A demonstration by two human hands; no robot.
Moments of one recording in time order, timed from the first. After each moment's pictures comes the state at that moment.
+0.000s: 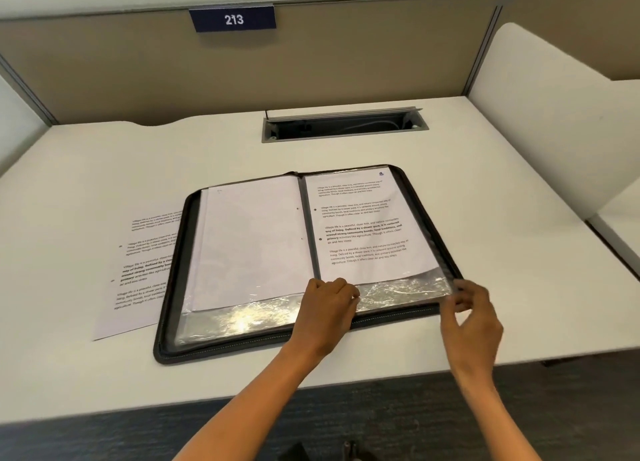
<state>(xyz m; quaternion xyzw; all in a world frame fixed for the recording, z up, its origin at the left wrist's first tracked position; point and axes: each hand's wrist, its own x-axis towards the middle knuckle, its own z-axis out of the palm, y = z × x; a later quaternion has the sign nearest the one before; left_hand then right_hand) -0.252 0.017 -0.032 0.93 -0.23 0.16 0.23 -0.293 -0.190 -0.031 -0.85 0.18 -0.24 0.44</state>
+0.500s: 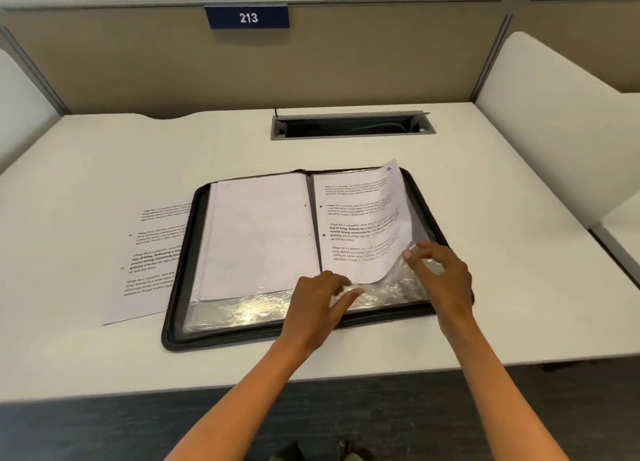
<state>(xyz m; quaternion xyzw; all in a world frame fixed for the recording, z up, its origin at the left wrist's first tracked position) -0.262 0.038 -0.021 0.92 -0.14 0.09 0.35 -0.244 -0.162 0.018 -0.81 0.14 -0.10 0.57</state>
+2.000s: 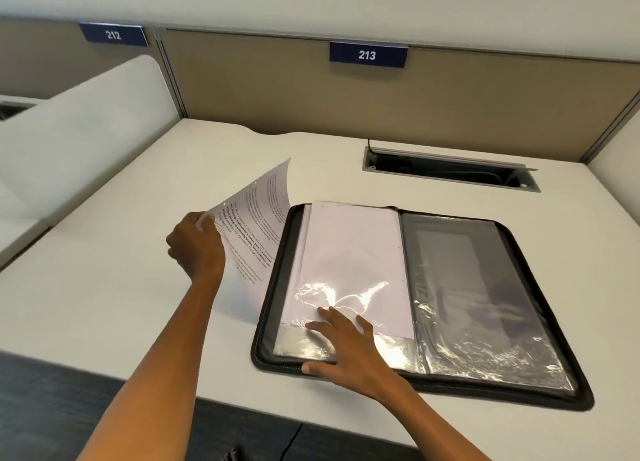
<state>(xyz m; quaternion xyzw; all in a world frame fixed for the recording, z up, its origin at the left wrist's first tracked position) -0.209 0.307 0.074 0.78 0.41 0.32 0.35 -0.247 0.060 -0.022 -0.89 -0.32 0.22 0.22</state>
